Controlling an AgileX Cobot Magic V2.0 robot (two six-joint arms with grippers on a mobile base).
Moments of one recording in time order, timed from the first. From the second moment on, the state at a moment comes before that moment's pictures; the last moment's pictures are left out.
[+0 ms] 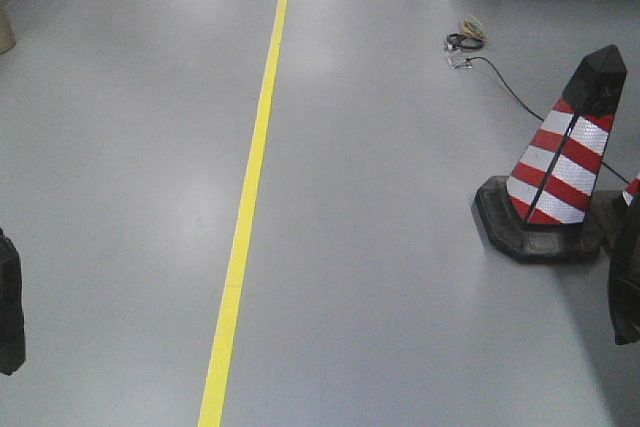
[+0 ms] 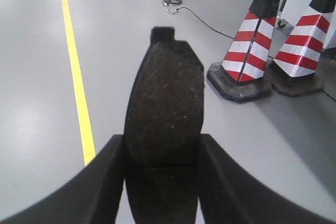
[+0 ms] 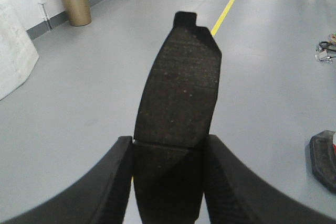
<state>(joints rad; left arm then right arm) -0.42 0.41 -0.40 0.10 0.47 -0.20 0.39 0.36 -0.47 -0.10 0.49 0.13</state>
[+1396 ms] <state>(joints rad) -0.42 0.41 -0.40 0.10 0.47 -0.20 0.39 0.36 -0.47 -0.10 0.49 0.13</state>
